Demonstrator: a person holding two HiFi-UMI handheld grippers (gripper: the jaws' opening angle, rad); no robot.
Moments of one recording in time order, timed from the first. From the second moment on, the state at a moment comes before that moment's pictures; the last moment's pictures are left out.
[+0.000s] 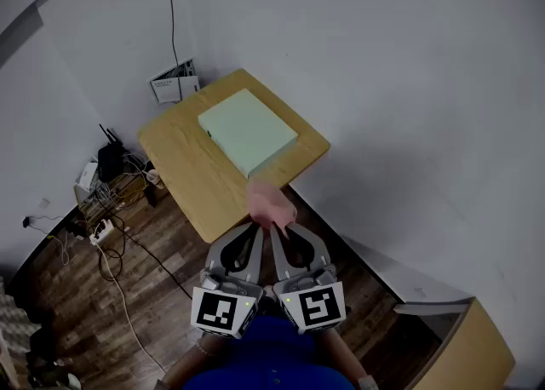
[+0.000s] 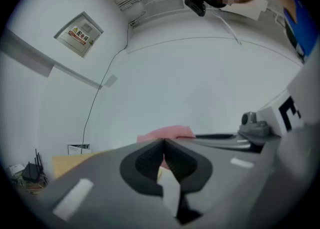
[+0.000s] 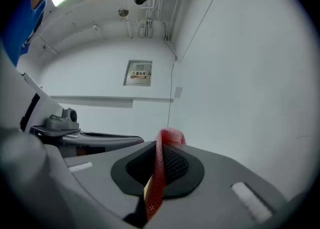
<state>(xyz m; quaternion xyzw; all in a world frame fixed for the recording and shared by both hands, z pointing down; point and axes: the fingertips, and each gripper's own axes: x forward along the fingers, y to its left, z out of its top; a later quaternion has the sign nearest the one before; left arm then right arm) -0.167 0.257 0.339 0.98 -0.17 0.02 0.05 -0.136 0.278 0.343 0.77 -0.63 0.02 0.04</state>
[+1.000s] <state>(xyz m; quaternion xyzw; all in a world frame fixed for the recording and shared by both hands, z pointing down) -0.119 0.138 0.368 0.98 -0.17 0.01 0.07 -0.036 0.213 0.350 0.80 -0.60 0.02 0.01</state>
